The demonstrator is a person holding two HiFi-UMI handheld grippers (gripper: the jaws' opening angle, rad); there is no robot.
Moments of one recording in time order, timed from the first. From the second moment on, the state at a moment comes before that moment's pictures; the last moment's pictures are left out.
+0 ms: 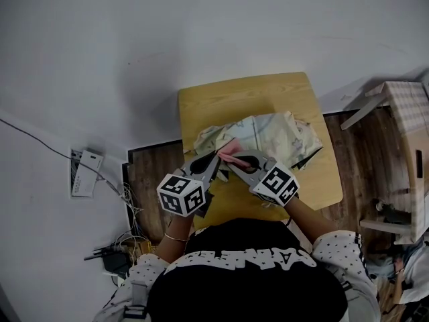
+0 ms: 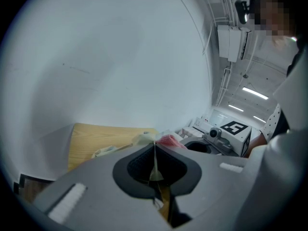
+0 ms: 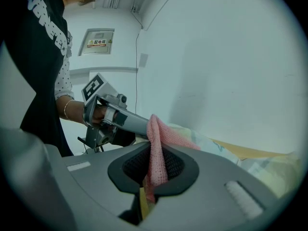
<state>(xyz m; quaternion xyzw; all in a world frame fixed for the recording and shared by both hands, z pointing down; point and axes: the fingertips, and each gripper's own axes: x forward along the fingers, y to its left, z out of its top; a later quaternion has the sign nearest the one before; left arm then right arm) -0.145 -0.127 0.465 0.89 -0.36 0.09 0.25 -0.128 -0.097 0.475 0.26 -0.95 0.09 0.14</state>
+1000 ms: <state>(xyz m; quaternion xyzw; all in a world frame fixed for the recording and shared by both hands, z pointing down) -0.143 -0.128 0.459 0.89 -0.37 0.09 0.25 -0.098 -0.077 0.459 0.24 -0.96 0.09 0.11</state>
